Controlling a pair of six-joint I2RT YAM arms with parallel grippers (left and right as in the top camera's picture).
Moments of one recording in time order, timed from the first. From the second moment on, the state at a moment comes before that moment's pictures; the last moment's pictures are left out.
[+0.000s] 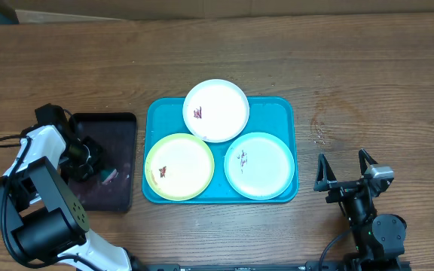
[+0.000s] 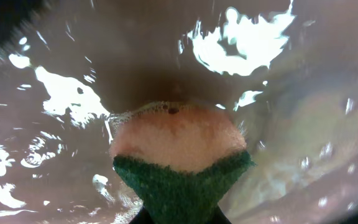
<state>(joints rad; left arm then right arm) 0.46 1.85 1.10 -0.84 0.10 -0.44 0.12 0.01 0.02 -0.04 -0.05 0.20</state>
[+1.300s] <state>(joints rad) 0.43 1.77 1.45 -1.17 0.13 -0.38 0.12 0.01 0.02 -0.03 -0.05 0.20</state>
